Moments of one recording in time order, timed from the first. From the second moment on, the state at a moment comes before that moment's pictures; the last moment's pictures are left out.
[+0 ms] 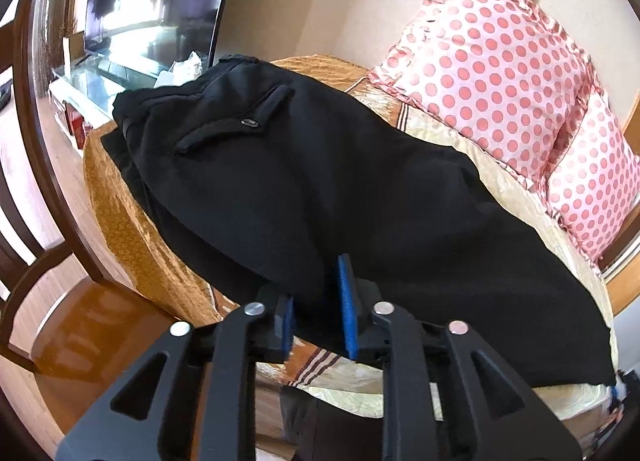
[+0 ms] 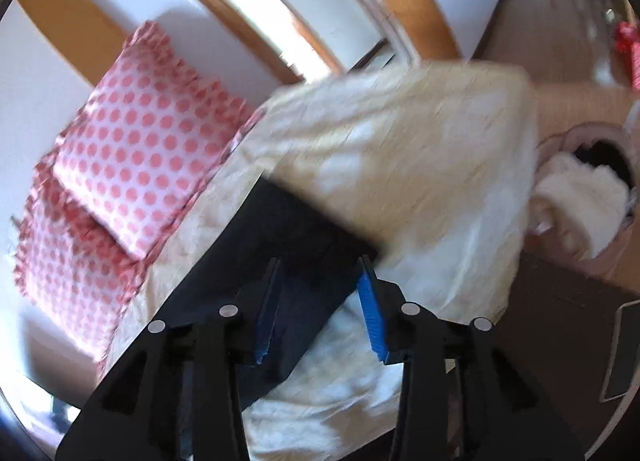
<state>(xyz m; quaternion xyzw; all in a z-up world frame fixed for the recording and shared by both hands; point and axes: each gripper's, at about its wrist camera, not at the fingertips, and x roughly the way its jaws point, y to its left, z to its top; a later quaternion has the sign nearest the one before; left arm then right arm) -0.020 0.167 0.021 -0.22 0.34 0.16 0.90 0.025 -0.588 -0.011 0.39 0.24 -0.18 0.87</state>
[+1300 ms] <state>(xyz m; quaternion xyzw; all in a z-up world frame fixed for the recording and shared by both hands) 0.015 0.028 0.047 -0.01 0.30 0.05 0.95 0.184 -0.537 0.011 -0.02 0.36 -0.06 0.93</state>
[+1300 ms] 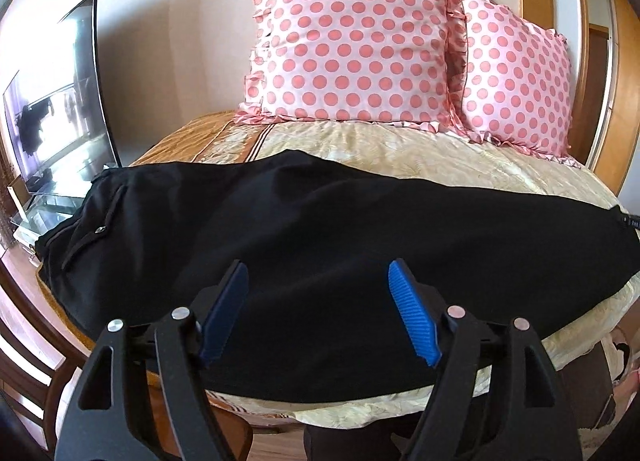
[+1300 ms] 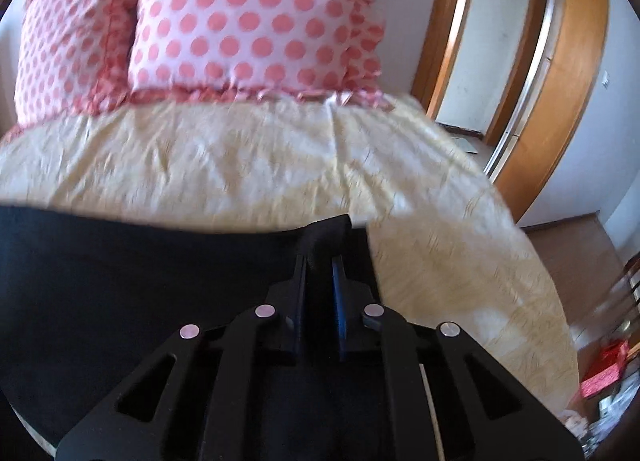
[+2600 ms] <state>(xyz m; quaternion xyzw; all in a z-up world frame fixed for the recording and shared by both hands) -0.003 0.039 0.030 0.02 0.28 0.06 0.96 0.065 -0.553 -0.017 0.27 0.29 -0.18 0.90</state>
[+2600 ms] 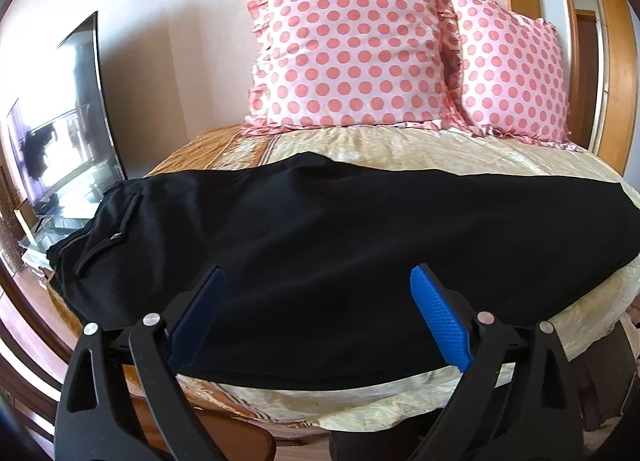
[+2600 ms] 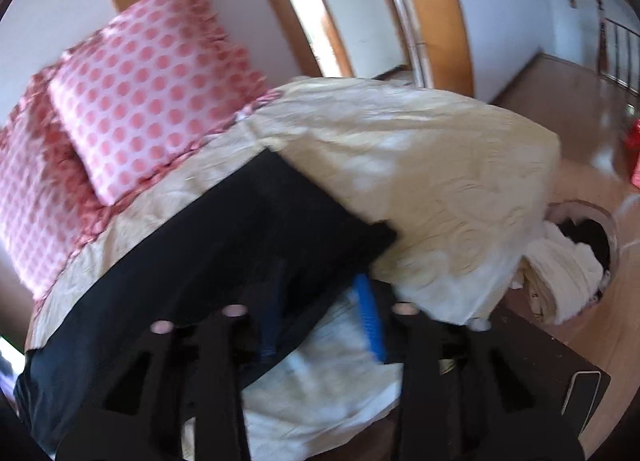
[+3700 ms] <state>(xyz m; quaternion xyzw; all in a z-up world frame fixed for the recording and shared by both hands) -0.064 0.198 0.027 -0.18 0.26 0.22 0.92 0.119 -0.102 0.039 0.07 0.32 0.40 0.86</state>
